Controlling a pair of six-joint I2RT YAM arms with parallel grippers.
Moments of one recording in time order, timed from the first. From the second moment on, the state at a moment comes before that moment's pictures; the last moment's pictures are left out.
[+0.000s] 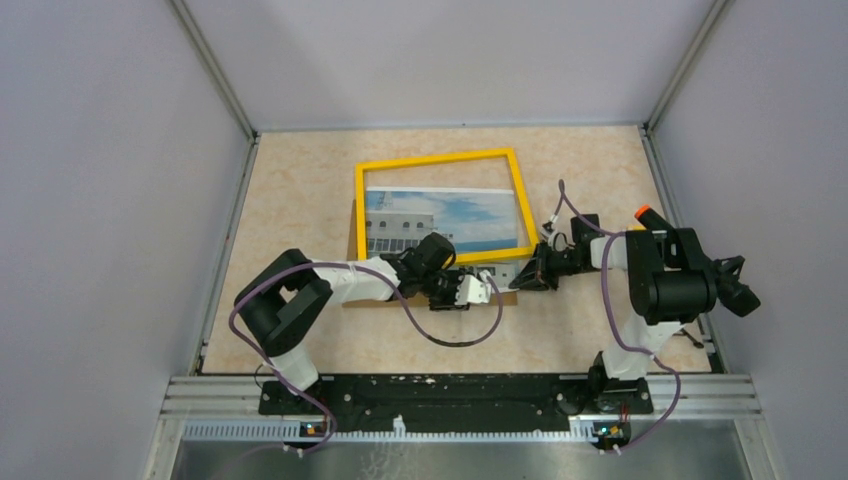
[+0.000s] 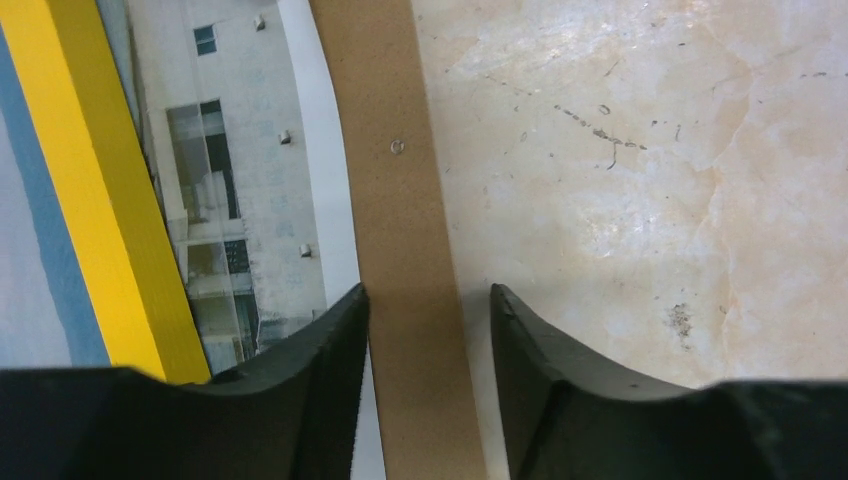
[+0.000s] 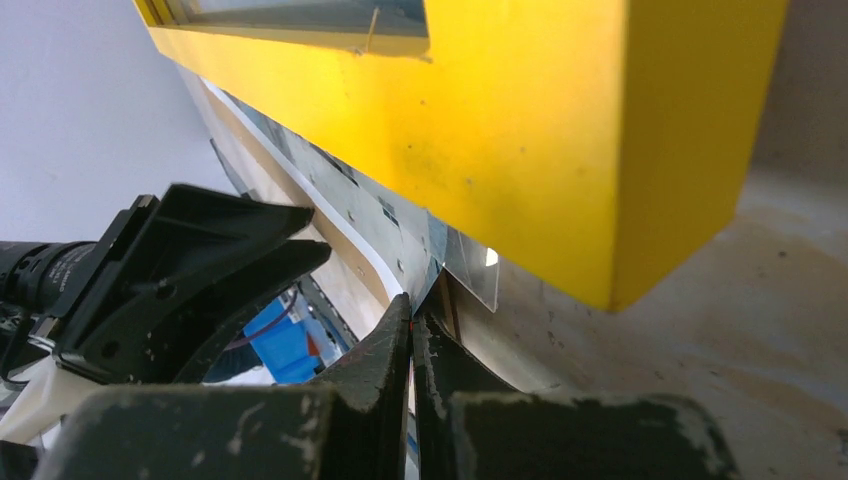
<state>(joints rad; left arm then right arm) -0.86 1.71 0.87 -0.05 0.49 0.77 0.05 1.75 0.69 -0.18 -0.93 0.41</state>
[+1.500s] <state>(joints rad) -0.88 1.34 0.89 -0.41 0.38 0.73 0.05 1.57 0.94 -0.72 -1.01 0.05</state>
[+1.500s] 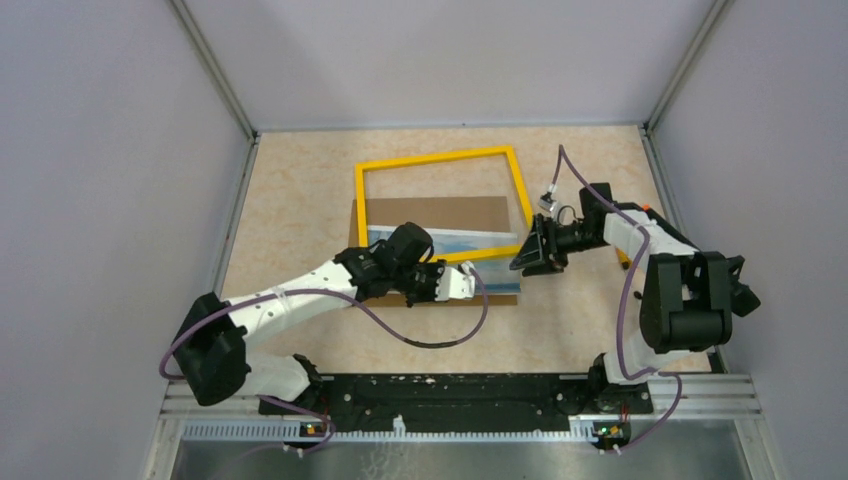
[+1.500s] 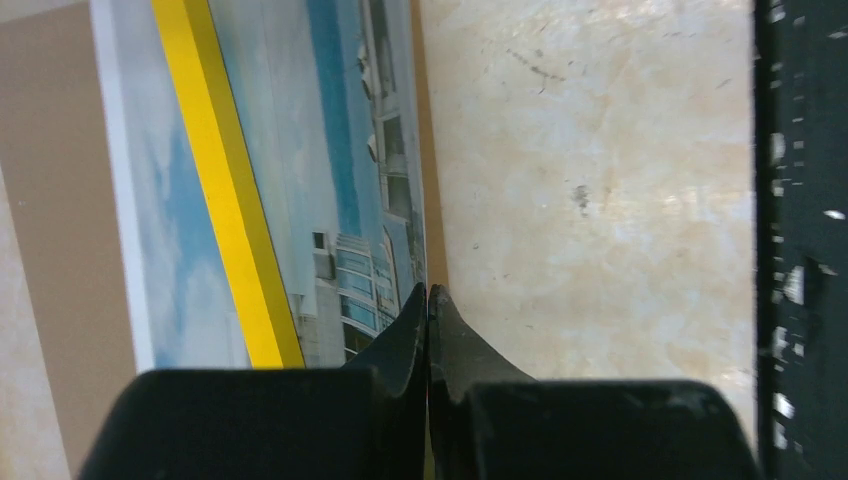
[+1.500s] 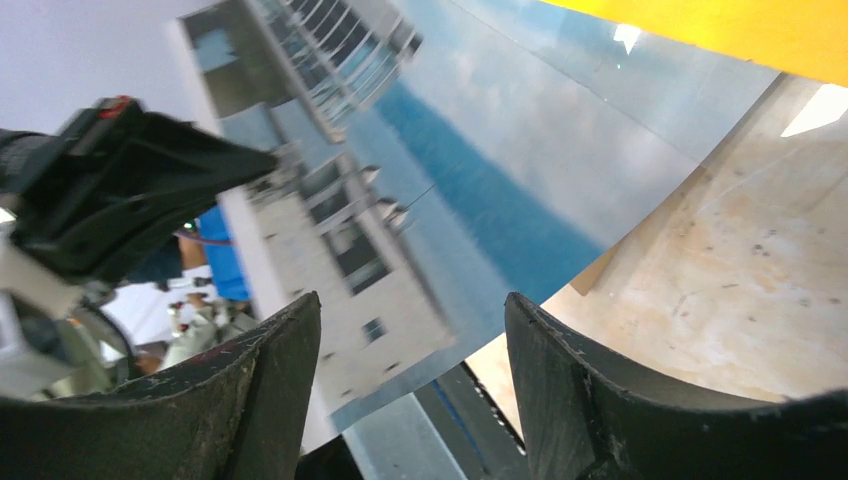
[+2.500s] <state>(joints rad) -0.54 1.39 1.82 -0.80 0.34 0.55 0.05 1.73 1.44 -0.74 -0.62 -0.03</state>
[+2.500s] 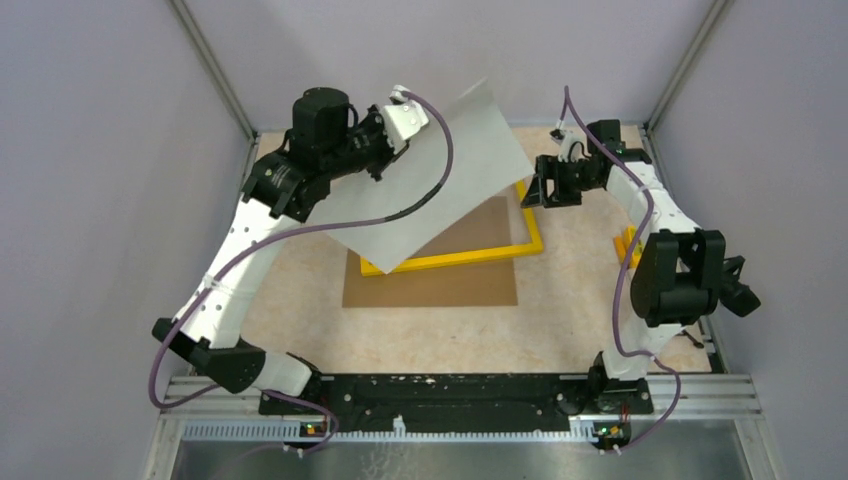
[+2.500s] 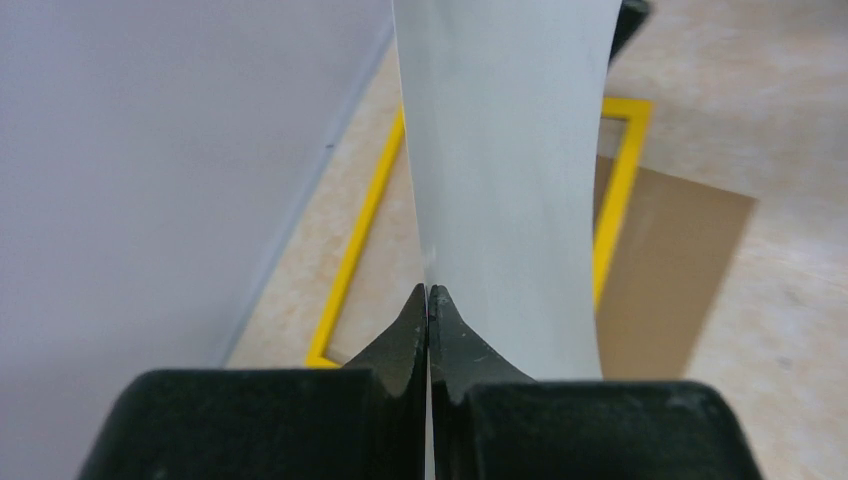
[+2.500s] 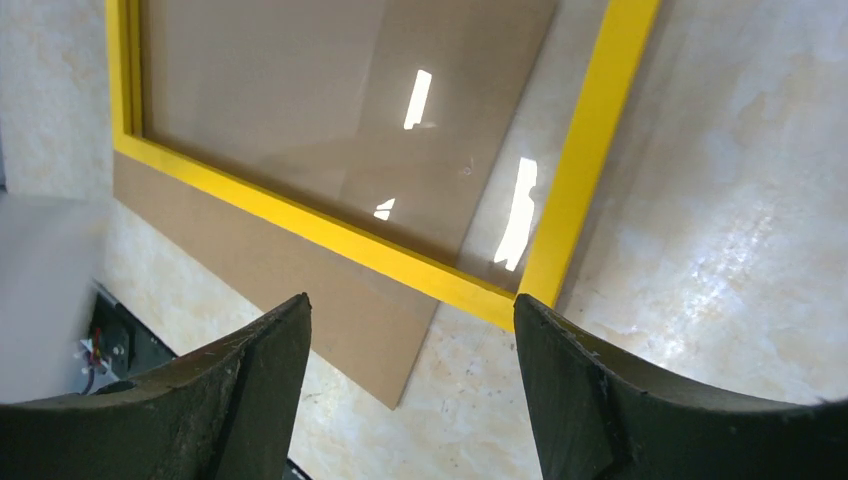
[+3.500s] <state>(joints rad) -0.66 1.73 1.14 -0.06 0.26 0.98 0.02 1.72 1.35 -0.69 -0.34 0.05</state>
